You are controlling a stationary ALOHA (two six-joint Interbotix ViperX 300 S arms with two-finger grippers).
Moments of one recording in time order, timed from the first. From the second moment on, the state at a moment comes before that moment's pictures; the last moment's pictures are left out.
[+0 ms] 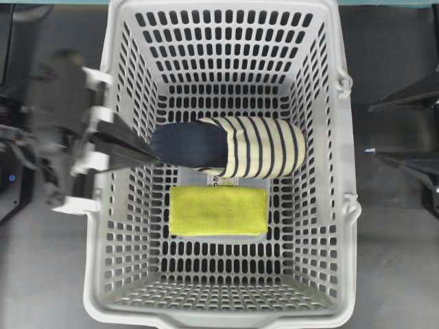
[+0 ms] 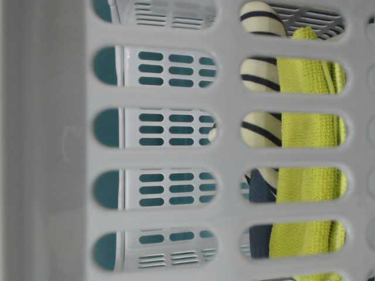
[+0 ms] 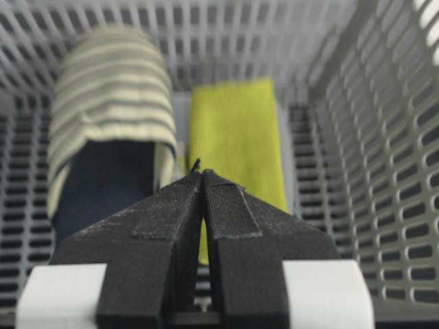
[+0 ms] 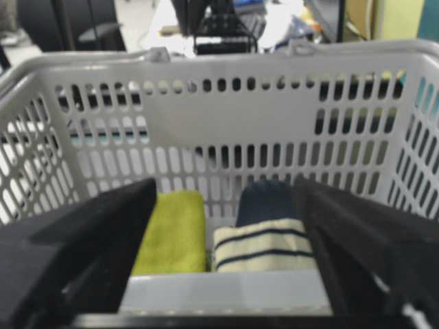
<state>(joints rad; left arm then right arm) -0.08 -0.50 0.50 0.04 0.46 -0.05 -0.01 -1.00 1.11 0.01 -0.03 0.02</state>
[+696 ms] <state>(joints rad) -0.15 0.06 0.04 0.04 0.86 -0.06 -0.01 -1.02 1.11 0.01 -0.03 0.02</state>
